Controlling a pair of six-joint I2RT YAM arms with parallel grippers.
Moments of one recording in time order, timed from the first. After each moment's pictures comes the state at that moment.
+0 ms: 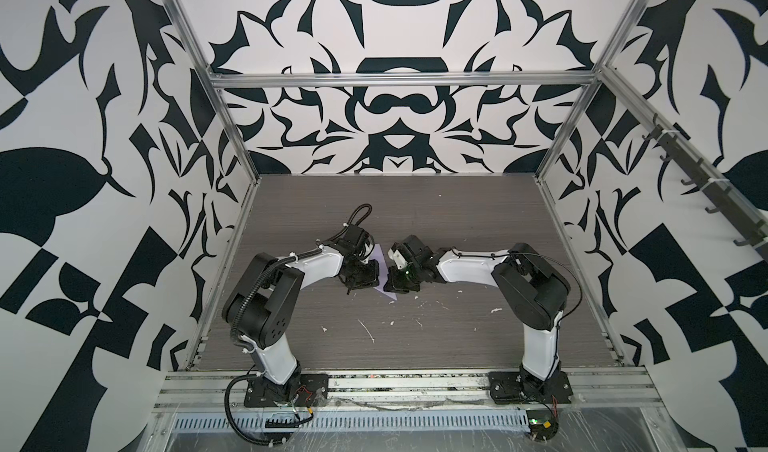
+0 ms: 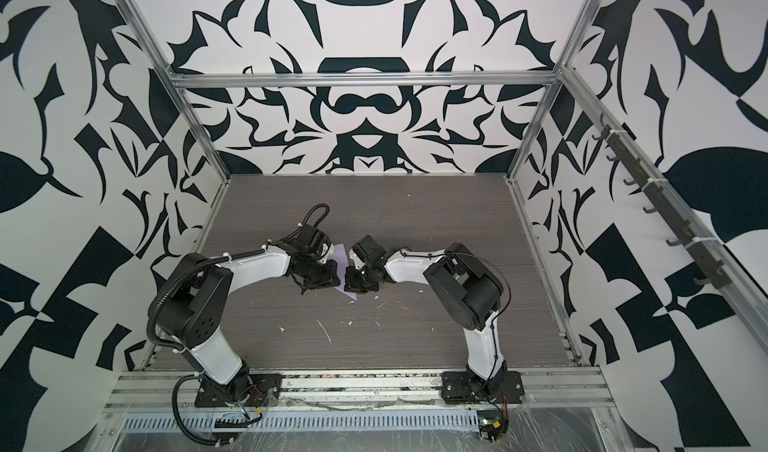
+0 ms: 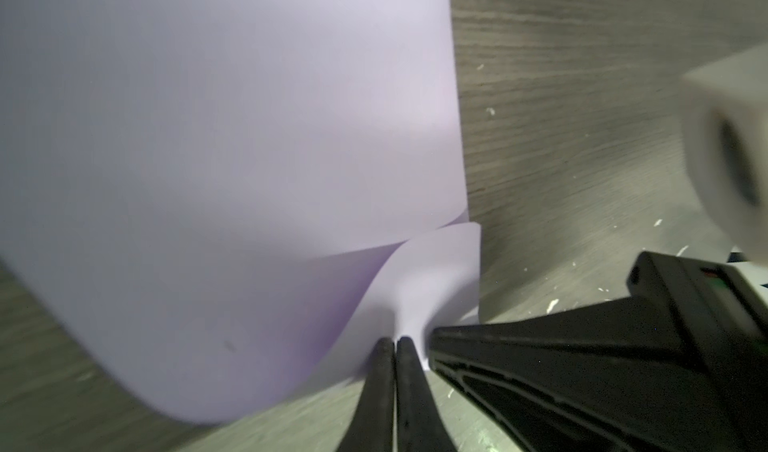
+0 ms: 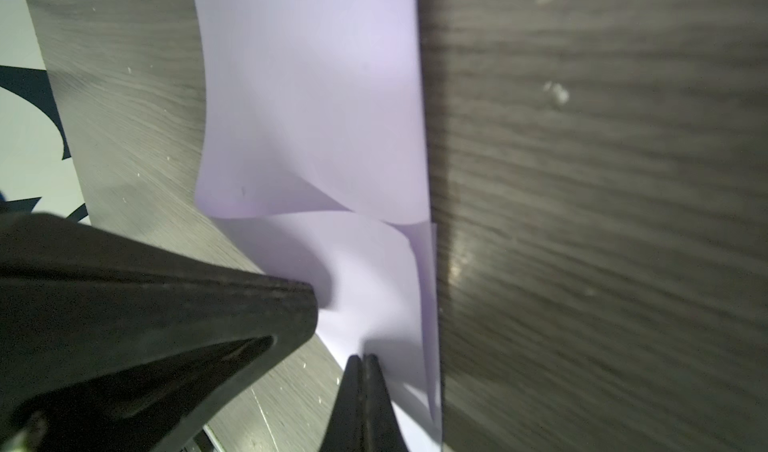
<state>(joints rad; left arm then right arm) -0.52 1.72 0.94 -0.44 0.40 -0.52 0.77 1.95 1.11 -0.20 -0.43 0.75</state>
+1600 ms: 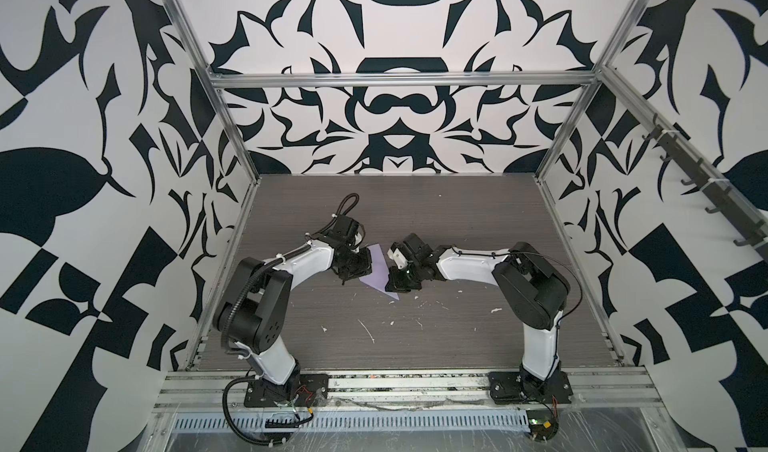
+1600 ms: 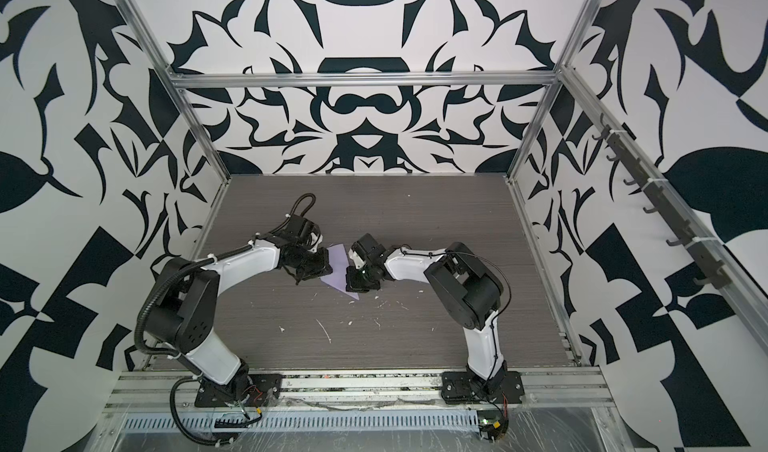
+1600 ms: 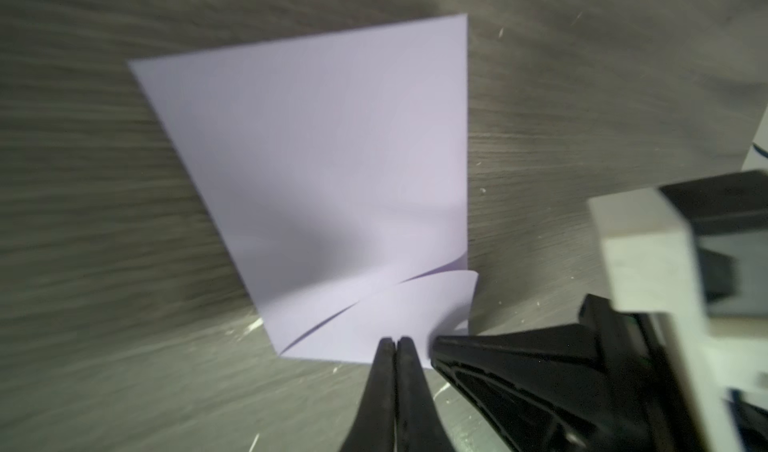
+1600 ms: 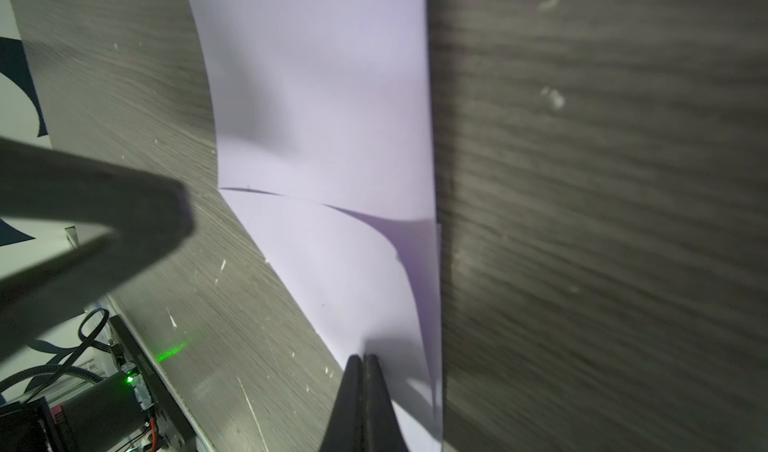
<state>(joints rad) -0.45 1.69 0.98 -0.47 0.38 -0.61 0.76 1.95 1.14 -0.27 -0.43 0.68</state>
